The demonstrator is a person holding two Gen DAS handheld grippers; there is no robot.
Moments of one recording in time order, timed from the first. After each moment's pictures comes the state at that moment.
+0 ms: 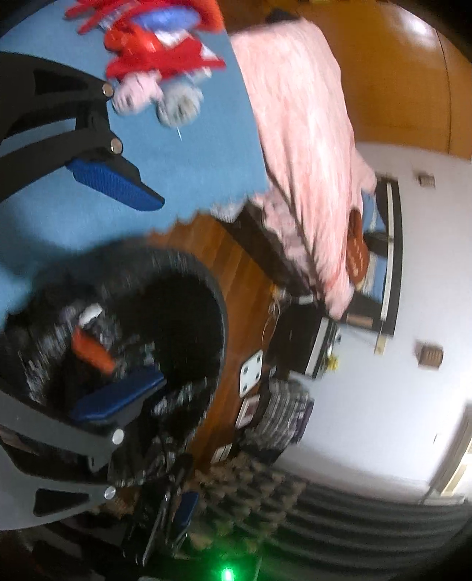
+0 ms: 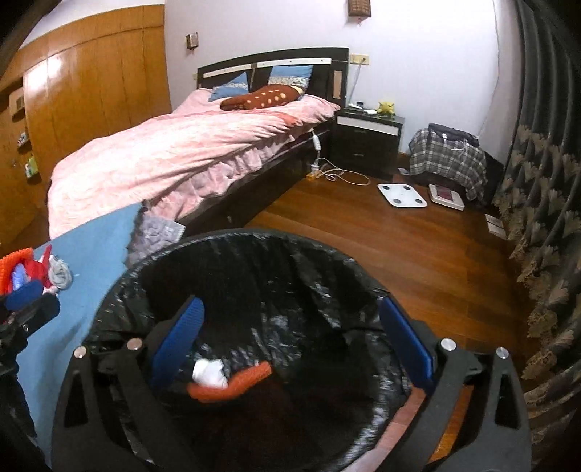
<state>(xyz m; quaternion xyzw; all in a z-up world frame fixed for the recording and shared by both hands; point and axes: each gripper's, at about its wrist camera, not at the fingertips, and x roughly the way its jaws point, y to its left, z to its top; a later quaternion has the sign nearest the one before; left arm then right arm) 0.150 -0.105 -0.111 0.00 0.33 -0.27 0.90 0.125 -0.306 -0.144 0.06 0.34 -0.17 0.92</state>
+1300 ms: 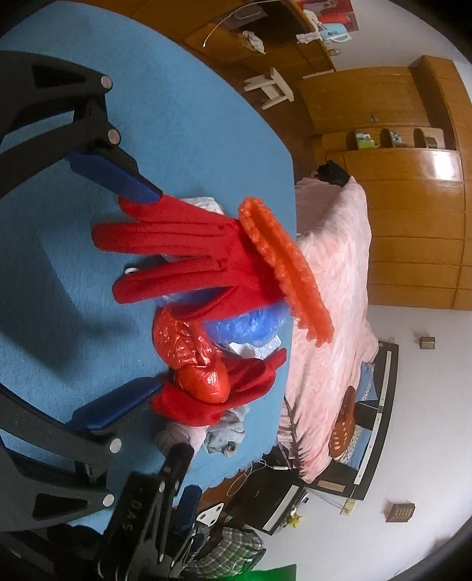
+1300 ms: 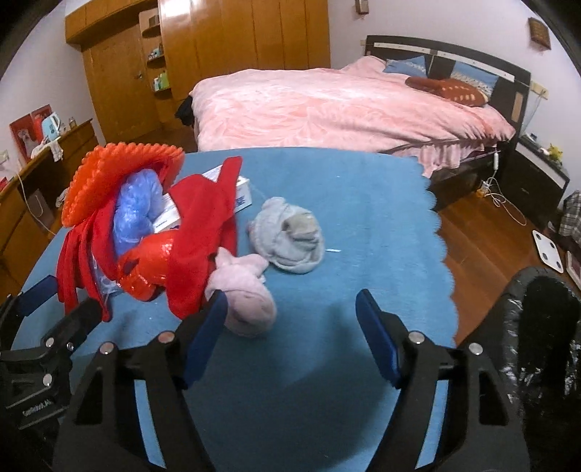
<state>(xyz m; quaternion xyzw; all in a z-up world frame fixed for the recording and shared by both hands) 0.173 0.144 -0.177 -0.04 0.34 0.02 0.94 0.286 -0.011 -0.210 -0.03 0.40 0.11 0.91</state>
